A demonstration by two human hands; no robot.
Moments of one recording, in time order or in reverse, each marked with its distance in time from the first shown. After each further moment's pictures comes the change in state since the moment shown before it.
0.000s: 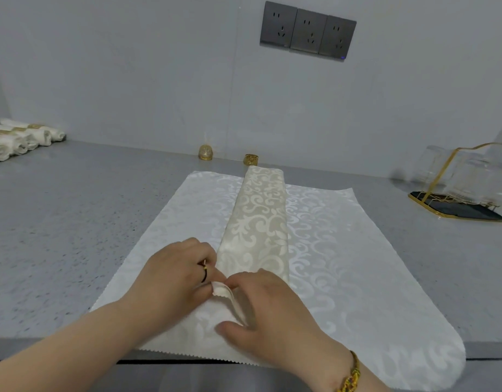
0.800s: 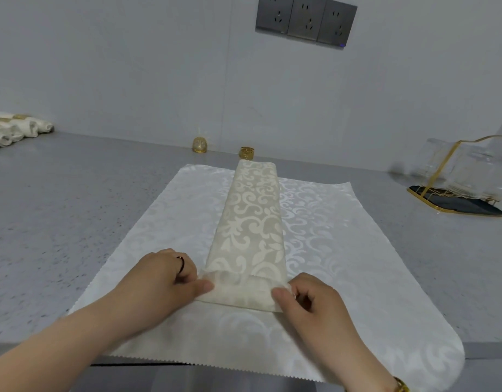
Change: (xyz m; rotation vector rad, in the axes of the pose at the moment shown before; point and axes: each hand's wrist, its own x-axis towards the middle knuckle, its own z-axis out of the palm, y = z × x) left_hand -0.003 -0.009 0.012 -0.339 -0.056 -0.343; right_hand -0.032 0.041 -0.015 0.506 0.207 0.498
